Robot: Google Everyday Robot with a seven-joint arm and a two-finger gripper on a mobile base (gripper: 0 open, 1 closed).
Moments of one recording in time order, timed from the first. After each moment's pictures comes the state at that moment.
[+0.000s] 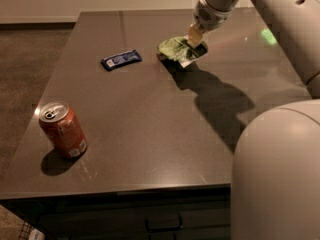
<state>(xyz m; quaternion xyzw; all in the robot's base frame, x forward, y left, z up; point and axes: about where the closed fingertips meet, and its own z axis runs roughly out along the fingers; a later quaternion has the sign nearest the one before) 0.730 -0.118 0.919 -0.41 0.88 0.02 0.23</state>
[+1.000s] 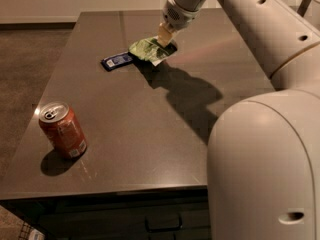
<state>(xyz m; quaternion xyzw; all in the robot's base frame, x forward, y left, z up) 0.742 -0.026 0.917 -0.46 0.85 0.07 0.25</state>
